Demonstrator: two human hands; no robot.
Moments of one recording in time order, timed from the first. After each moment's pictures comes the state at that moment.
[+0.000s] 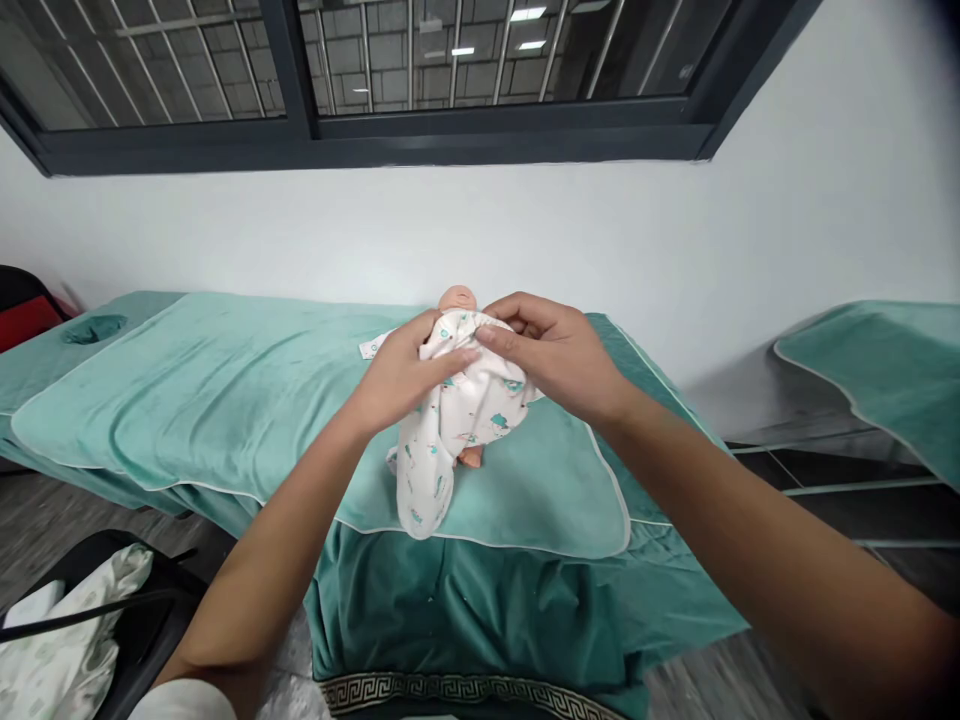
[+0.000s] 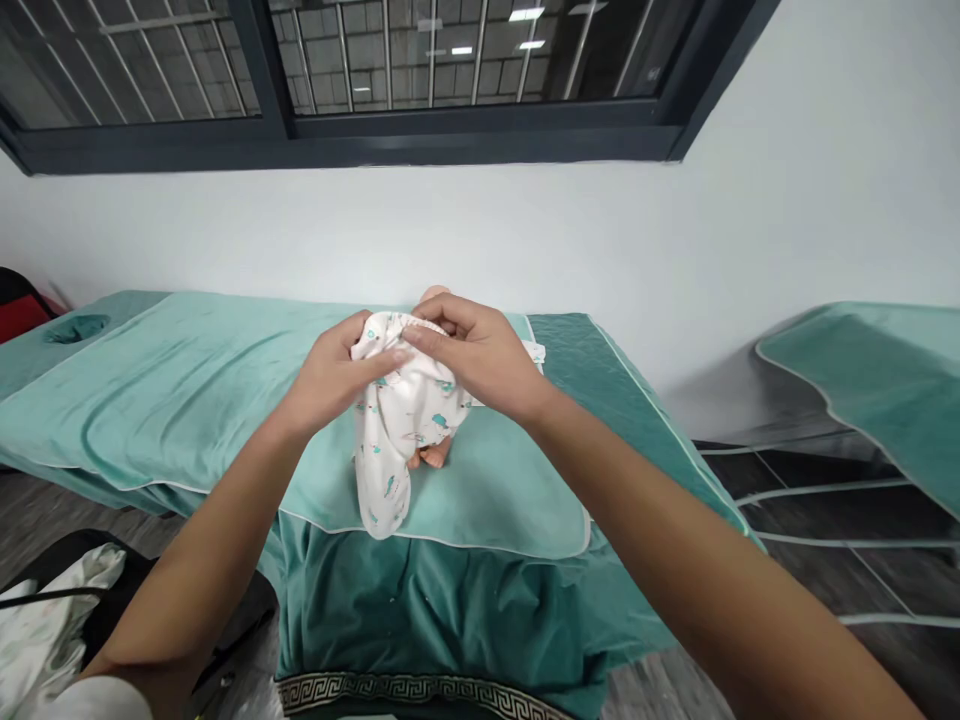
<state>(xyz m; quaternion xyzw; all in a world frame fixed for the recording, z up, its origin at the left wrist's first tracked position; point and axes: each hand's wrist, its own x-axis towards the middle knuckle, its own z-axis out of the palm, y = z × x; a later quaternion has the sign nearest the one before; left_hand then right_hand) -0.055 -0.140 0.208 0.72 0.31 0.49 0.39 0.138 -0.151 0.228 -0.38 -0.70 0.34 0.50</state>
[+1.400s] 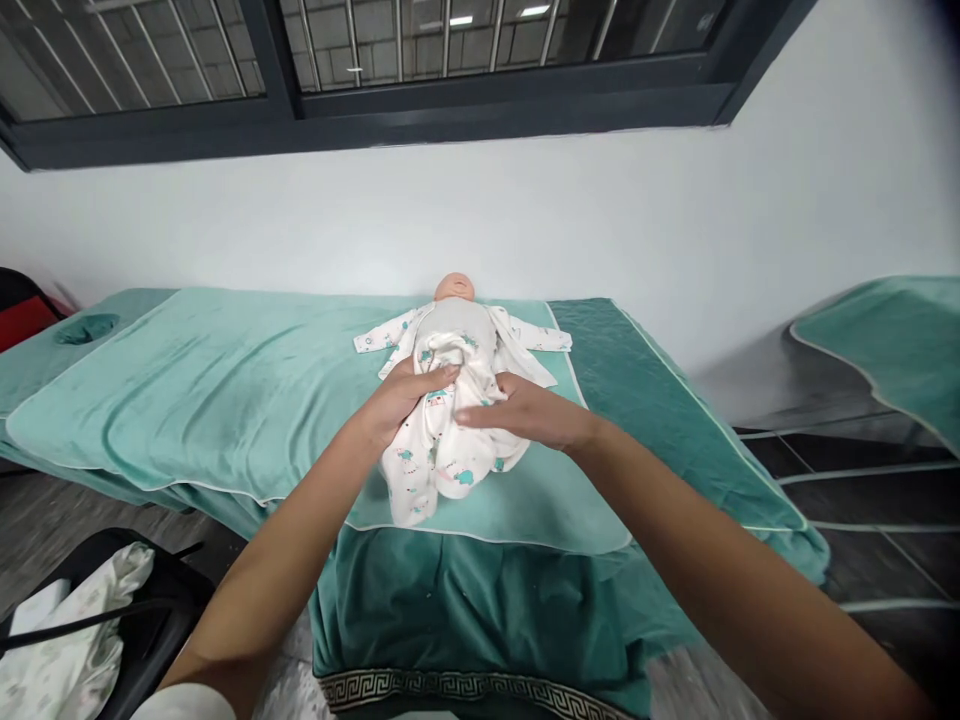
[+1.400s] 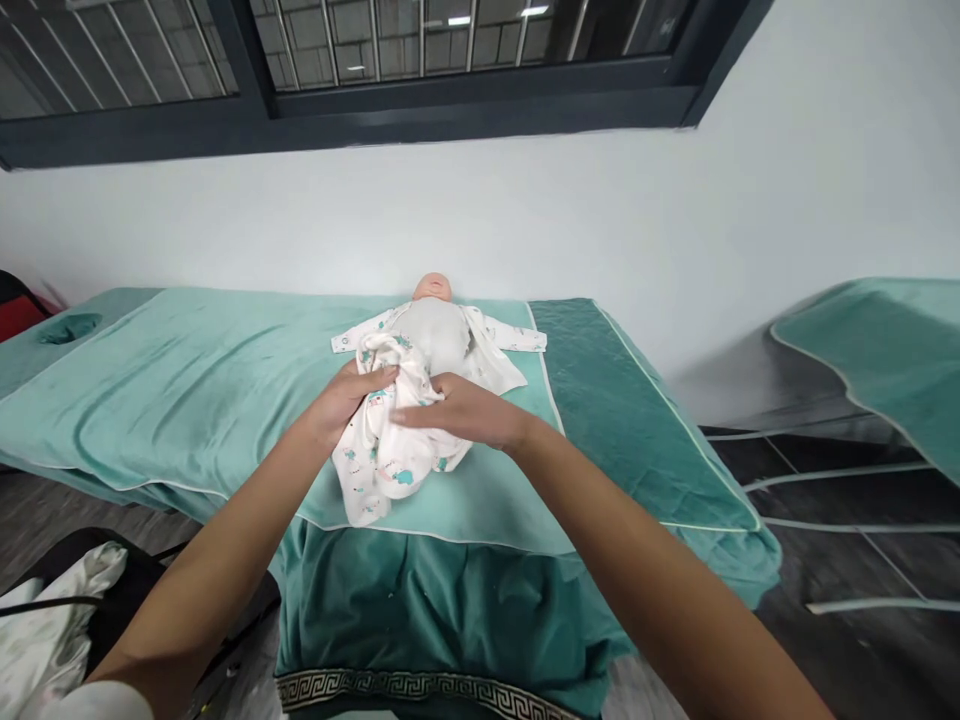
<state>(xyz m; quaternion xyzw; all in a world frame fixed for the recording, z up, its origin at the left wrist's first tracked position) -0.038 -0.120 0.143 0.46 0.25 0.43 0.74 0.155 -0.144 0.153 -0.38 -0.61 0.63 0.31</state>
